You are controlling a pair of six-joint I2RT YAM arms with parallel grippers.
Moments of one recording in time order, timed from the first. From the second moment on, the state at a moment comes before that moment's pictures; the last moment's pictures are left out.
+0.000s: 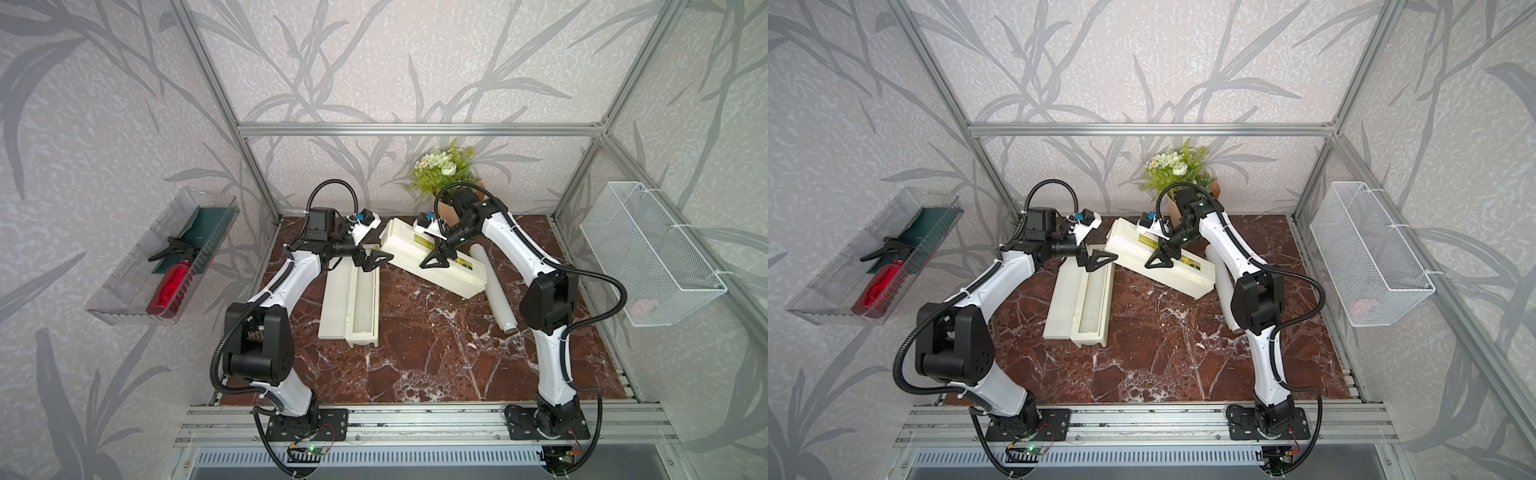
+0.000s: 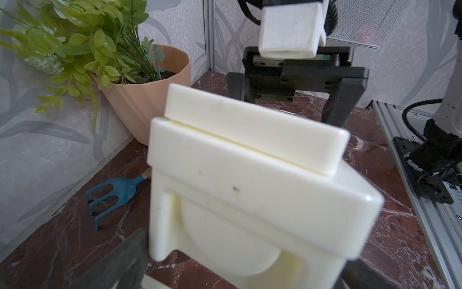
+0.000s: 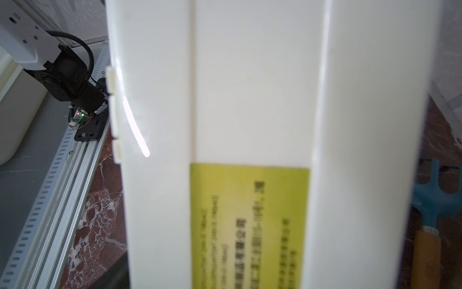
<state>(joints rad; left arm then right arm) -0.11 1.65 1.28 -0.28 1.02 0.54 0.41 2.18 2.18 -1.21 -0.87 -0.94</state>
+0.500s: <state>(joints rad) -0.19 1.65 1.19 -0.06 1.10 0.45 0.40 2.18 2.16 -1.30 -0.92 -1.15</state>
